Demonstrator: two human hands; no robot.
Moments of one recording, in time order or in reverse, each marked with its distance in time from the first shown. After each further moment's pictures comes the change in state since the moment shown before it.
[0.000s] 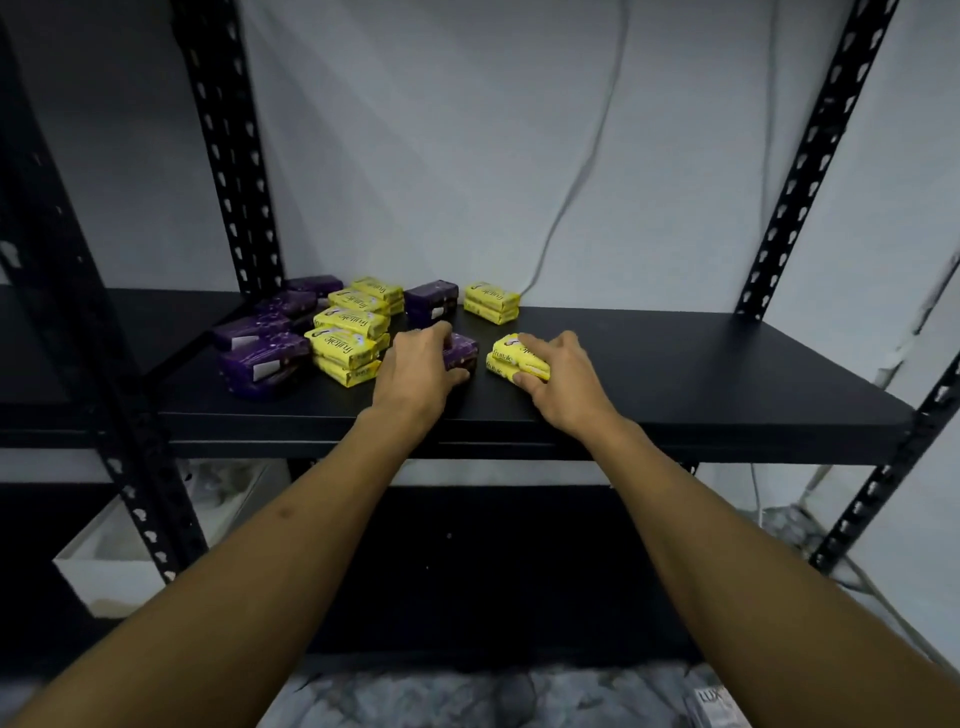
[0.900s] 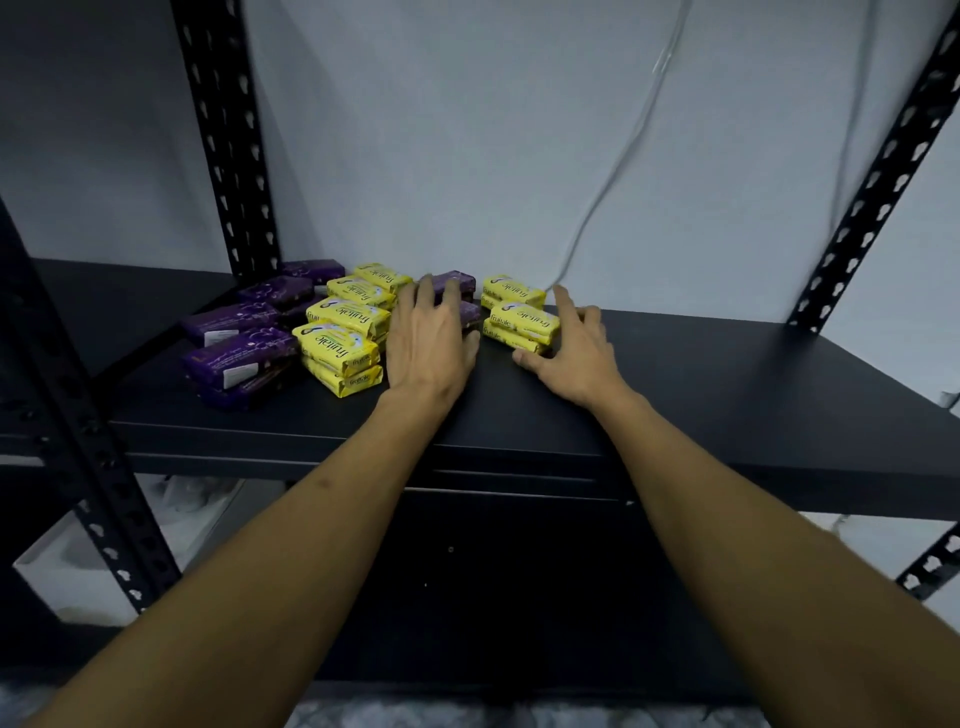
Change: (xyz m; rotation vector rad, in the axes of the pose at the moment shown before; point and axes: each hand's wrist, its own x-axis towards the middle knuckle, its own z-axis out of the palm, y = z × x) left_hand 0.067 -0.015 0.040 0.248 0.230 0.064; right_hand 0.085 0.019 0.026 -0.056 -0.011 0.048
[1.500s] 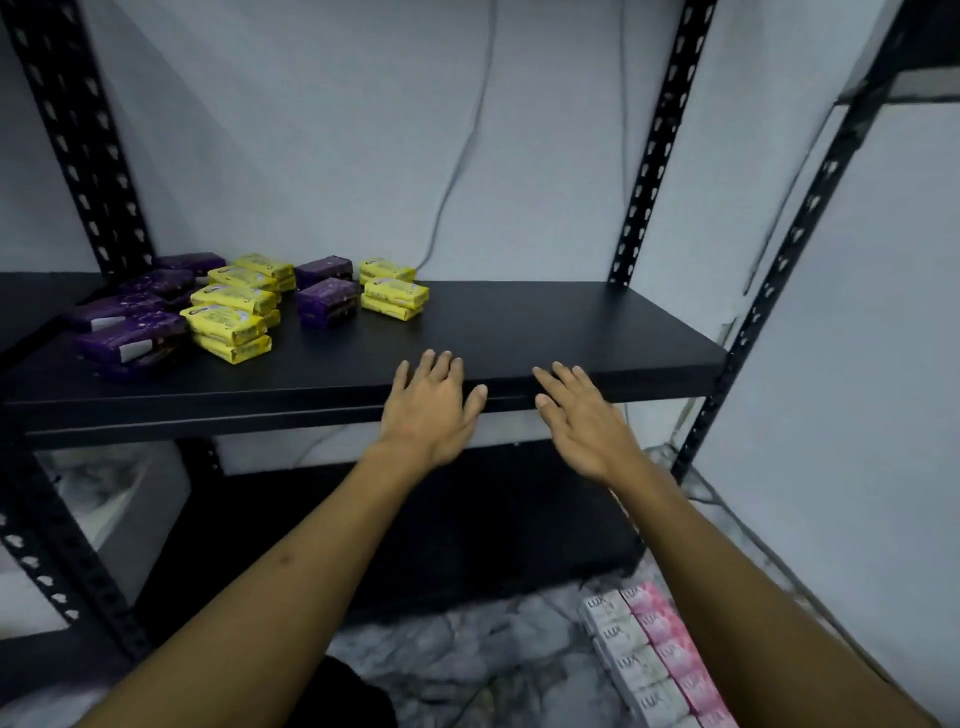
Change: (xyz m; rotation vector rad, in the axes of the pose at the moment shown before) left_hand -0.140 0.106 -0.031 -0.148 -0.442 0.305; right_hand -0.220 0.081 -0.100 -0.206 -0.038 0.119
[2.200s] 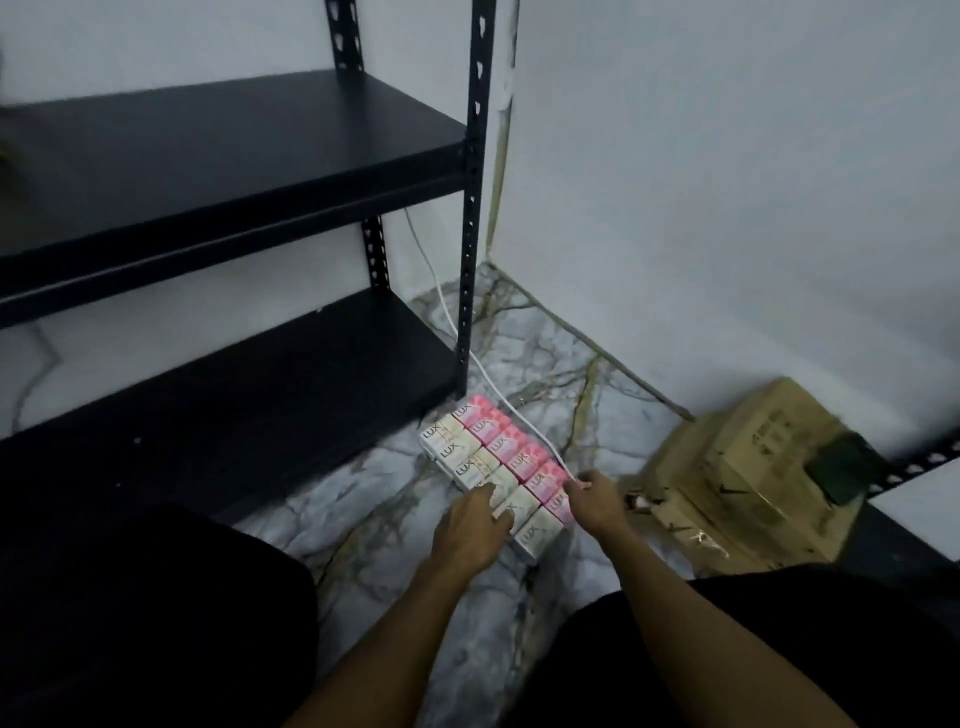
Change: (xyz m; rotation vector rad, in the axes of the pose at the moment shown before) left_hand -0.195 0.230 0.293 -0.513 -0.804 -0.004; right_hand -0.306 0.261 0.115 0.516 0.010 1.215
